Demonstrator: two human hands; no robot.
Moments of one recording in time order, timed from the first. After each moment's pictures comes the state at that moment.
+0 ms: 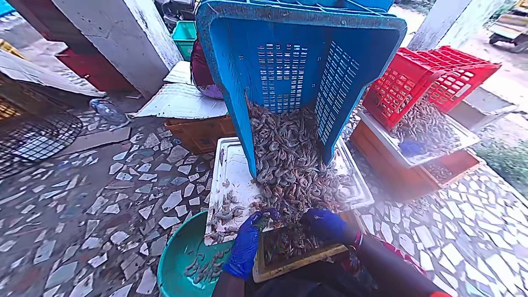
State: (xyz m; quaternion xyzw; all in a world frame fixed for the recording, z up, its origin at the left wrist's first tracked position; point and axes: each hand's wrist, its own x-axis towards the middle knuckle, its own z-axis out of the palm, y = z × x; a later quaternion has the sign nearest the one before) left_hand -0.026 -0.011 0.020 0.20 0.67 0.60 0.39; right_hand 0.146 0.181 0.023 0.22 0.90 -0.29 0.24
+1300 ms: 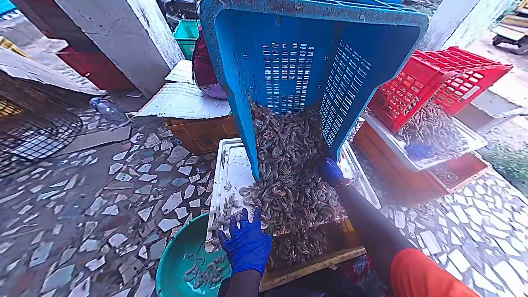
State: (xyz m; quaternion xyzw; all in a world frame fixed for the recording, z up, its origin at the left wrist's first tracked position) left_hand -0.034 0.010 0.019 0.30 0.94 0.00 0.18; right_hand 0.061 0.329 0.004 0.52 0.82 -0.24 0.04
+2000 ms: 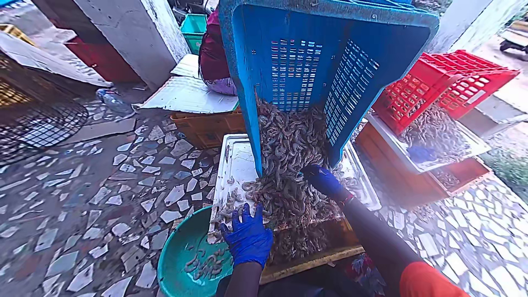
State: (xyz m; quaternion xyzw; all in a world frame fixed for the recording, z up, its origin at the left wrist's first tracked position) left_hand -0.036 0.008 0.020 0.30 0.93 0.00 0.19; right_hand 0.059 0.268 0.030 0.33 0.89 -0.32 0.04
